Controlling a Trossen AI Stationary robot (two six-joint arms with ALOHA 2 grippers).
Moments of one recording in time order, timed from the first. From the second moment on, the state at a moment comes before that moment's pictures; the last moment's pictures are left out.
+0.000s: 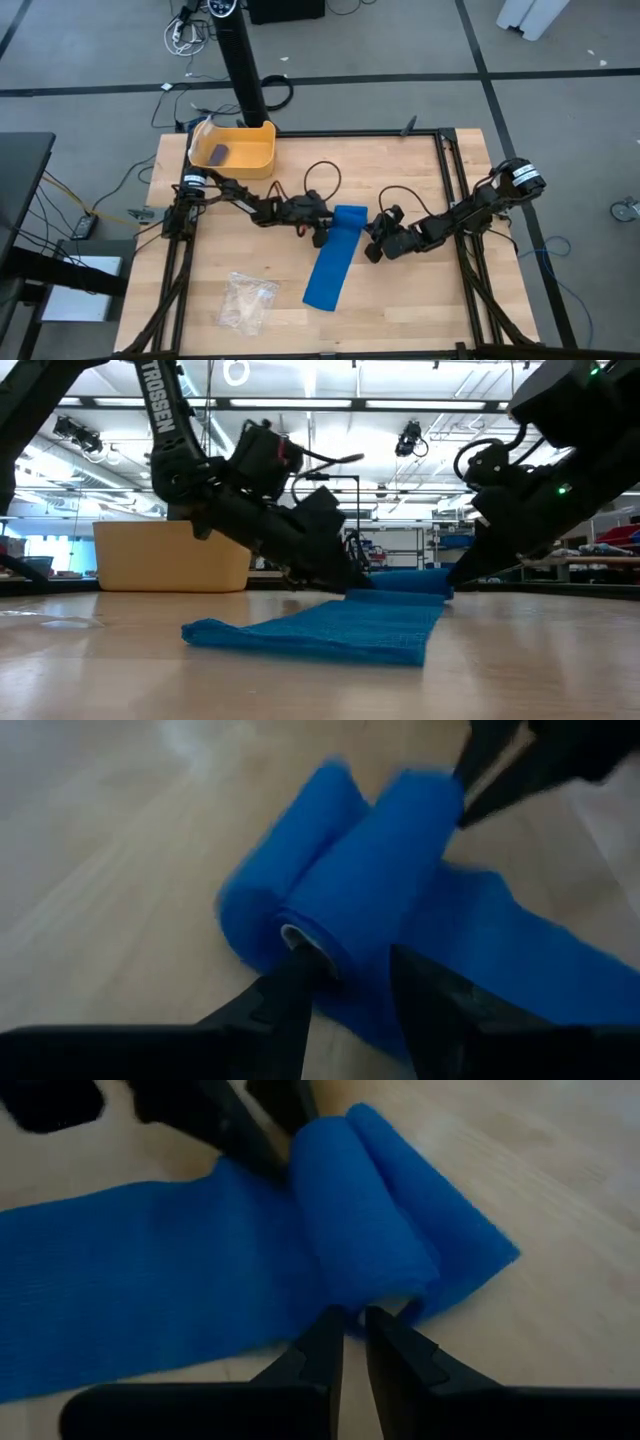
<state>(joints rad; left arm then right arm) 0.06 2.06 0.84 0.76 -0.06 -0.24 0.36 1.55 0.46 0.22 0.70 0.71</state>
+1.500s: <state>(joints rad) 0.08 1.93 0.80 0.94 0.32 -0.21 0.47 1.41 0.46 0.27 0.70 0.57</state>
